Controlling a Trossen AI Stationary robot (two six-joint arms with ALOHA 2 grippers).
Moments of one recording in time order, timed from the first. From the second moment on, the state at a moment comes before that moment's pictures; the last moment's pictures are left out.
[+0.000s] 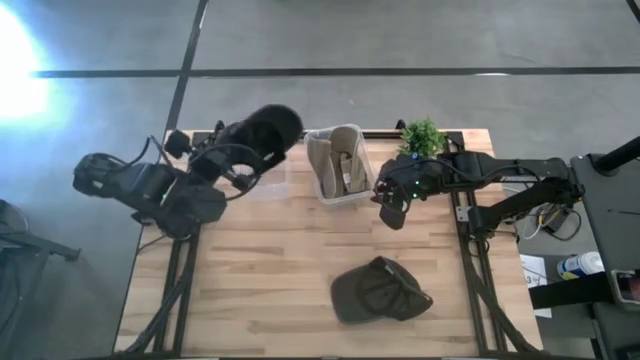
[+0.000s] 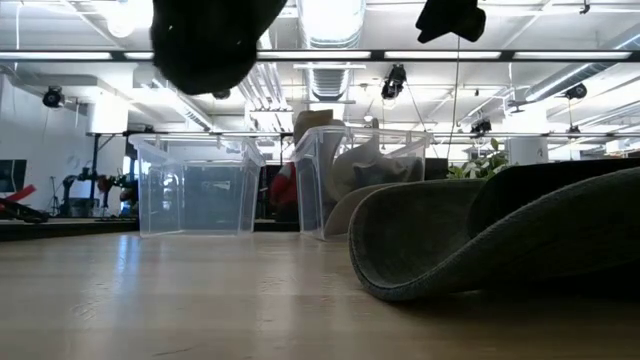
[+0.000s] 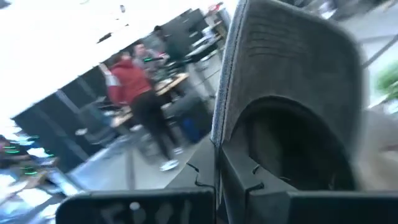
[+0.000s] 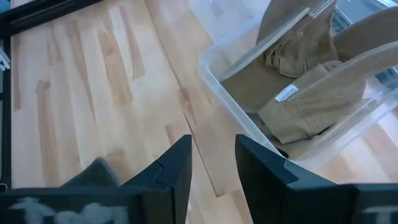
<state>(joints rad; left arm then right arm) -0.33 1.12 1.45 -1.10 -1.48 -0.34 0.01 1.26 1.32 -0.88 0.13 0.40</state>
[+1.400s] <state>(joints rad) 0.14 1.27 0.94 -0.75 -0.92 -0.62 0.04 1.27 1.16 -1.19 -0.25 0.58</state>
